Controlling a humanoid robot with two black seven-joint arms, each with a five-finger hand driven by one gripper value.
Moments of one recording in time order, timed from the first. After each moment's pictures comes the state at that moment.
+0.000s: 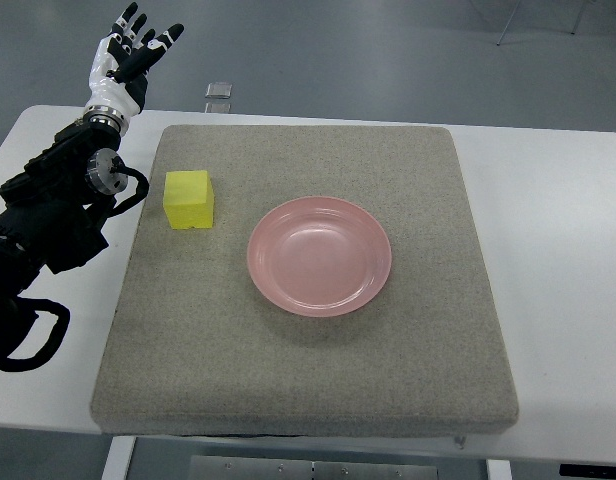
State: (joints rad) left arm -1.07 0.10 -0.59 -0.17 0.00 -0.13 -0.45; right arm 0.03 0.00 -0.02 0.15 0.06 -0.04 0.14
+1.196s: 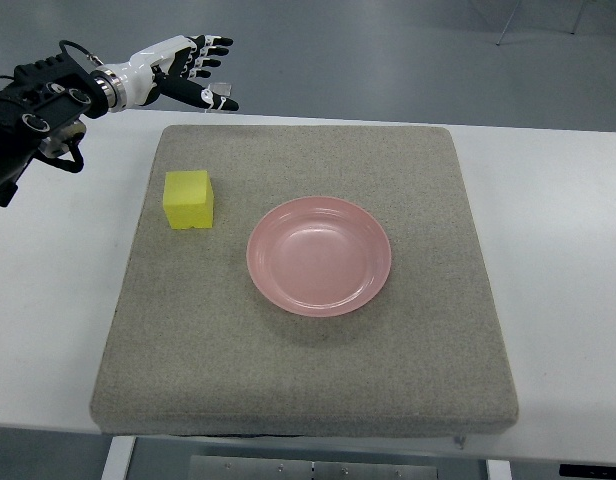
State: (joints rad) left arm -1.36 0.29 0.52 -0.33 0.04 -0.41 -0.39; right arm 0.03 0.00 -0.02 0.15 0.06 -0.04 0.14
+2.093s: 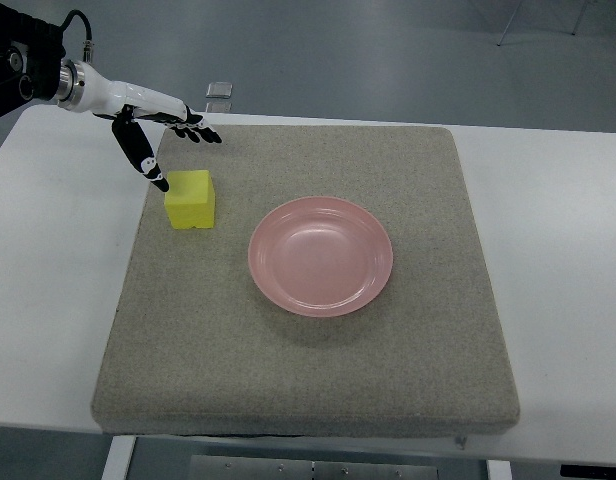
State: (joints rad) left arm -1.56 0.50 0.59 -0.67 0.87 -0.49 -0.57; right arm 0.03 0.00 -0.02 0.15 0.06 -0.04 0.14
